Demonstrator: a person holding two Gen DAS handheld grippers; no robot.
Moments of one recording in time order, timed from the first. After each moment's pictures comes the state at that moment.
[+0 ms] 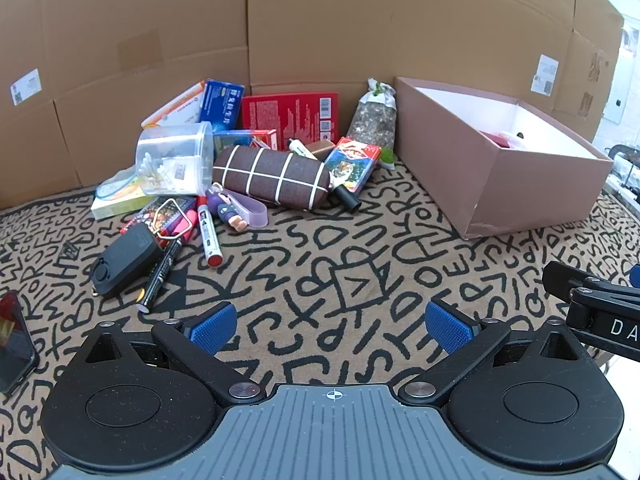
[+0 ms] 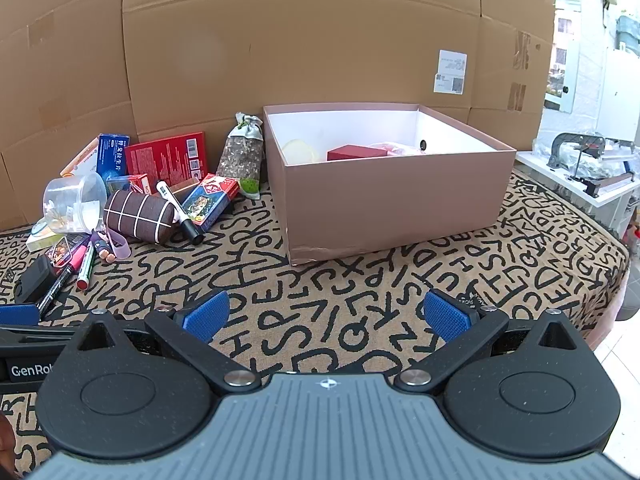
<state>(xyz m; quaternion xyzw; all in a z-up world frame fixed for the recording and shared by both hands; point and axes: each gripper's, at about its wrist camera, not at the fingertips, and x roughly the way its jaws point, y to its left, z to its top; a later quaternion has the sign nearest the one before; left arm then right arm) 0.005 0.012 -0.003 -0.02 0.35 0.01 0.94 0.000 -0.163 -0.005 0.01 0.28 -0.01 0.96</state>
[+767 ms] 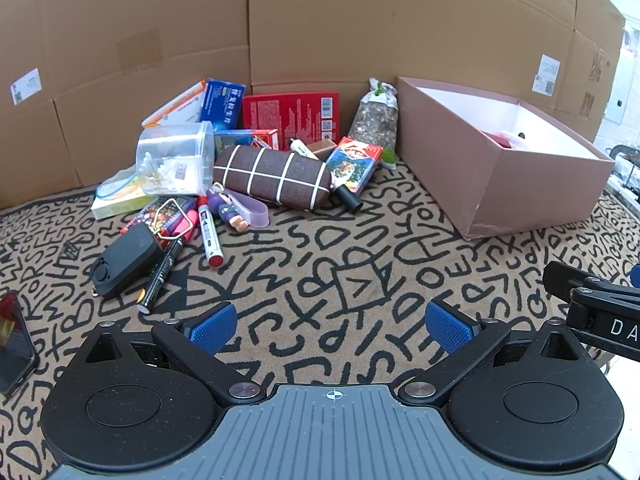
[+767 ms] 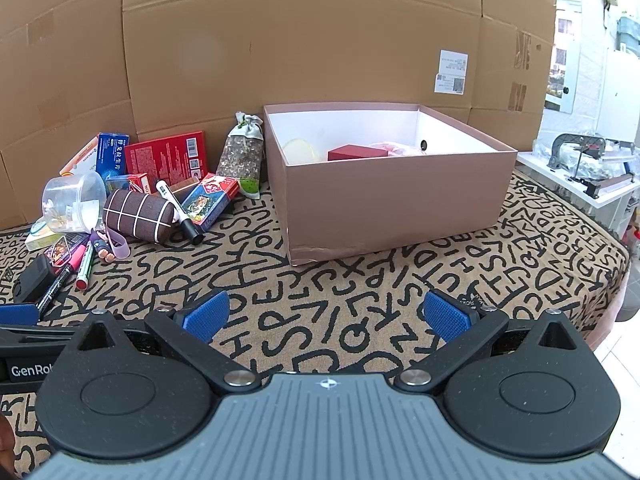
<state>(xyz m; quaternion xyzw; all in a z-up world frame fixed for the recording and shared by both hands) 0.008 0.018 -0.004 -0.02 0.35 0.01 0.94 0.004 -0.162 -0.005 0.01 0.28 -0.01 0.96</state>
